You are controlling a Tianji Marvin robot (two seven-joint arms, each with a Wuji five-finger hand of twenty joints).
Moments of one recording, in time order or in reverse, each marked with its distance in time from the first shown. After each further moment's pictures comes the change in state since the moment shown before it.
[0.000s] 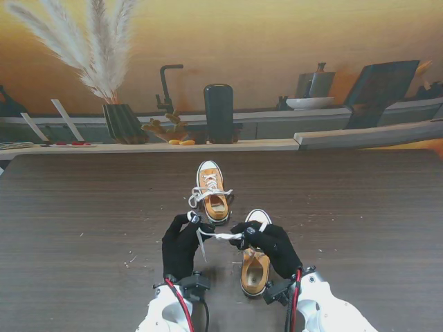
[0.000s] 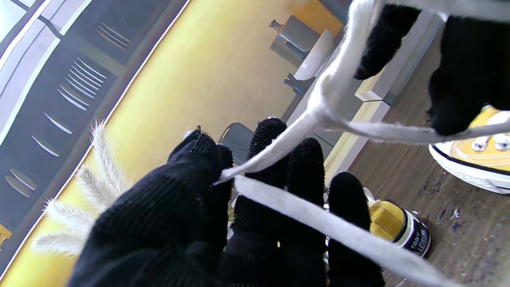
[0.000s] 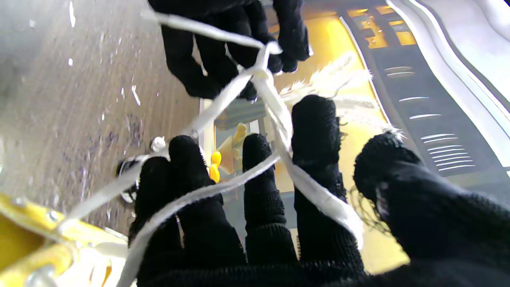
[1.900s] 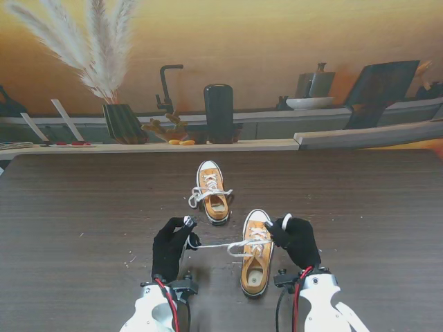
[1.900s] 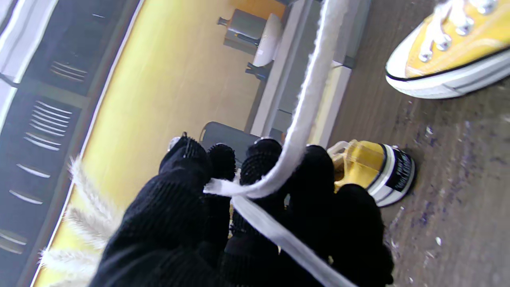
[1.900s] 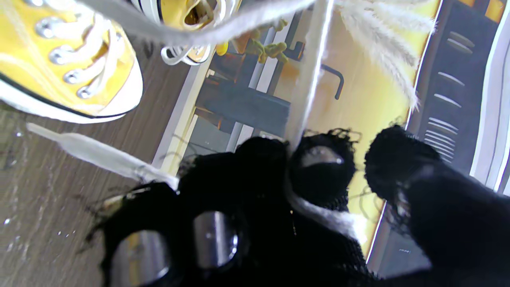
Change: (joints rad) left arm 0.024 0.024 -0.095 0.038 0.192 0.115 -0.032; right arm 0.014 -0.071 0.032 0.101 -0.566 -0.045 -0.477; left_hand 0.075 0.142 -0.307 0.023 0.012 0.020 -0.069 0.078 -0.005 -0.001 0.362 0.205 0.031 0.076 0.414 0.184 0.133 0.071 0.363 0.268; right_hand -0.083 -0.109 0.093 0.121 0.231 0.052 0.271 0.356 0.551 -0.003 0.510 0.462 0.422 -0.248 1.276 1.301 0.866 -0.017 0.886 0.235
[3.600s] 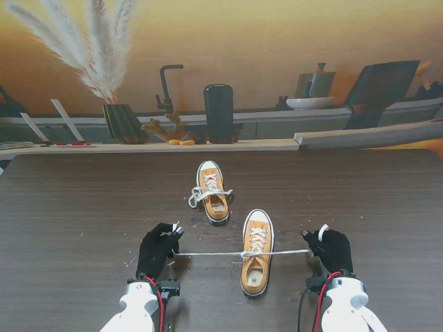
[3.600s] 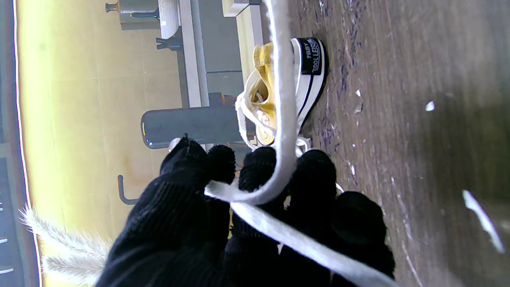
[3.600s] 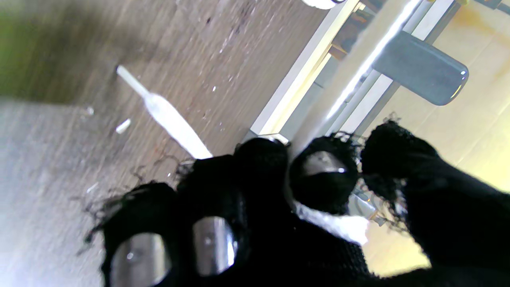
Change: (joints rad) left arm -0.020 0.009 -0.090 0.099 0.312 0.184 0.074; right arm -0.012 -0.010 0.140 0.125 -0.083 0.239 -0.067; left_hand 0.031 0.026 -0.067 0.029 -0.012 0.001 -0.021 0.000 -0.015 -0.001 0.050 0.044 0.006 0.010 0.037 0.038 0.015 0.010 0.033 0.058; right_hand 0.022 -0.027 0.010 0.010 0.012 0.000 0.034 -0.022 0.022 -0.003 -0.013 0.012 0.010 0.000 0.025 -0.043 0.008 0.000 0.002 0.020
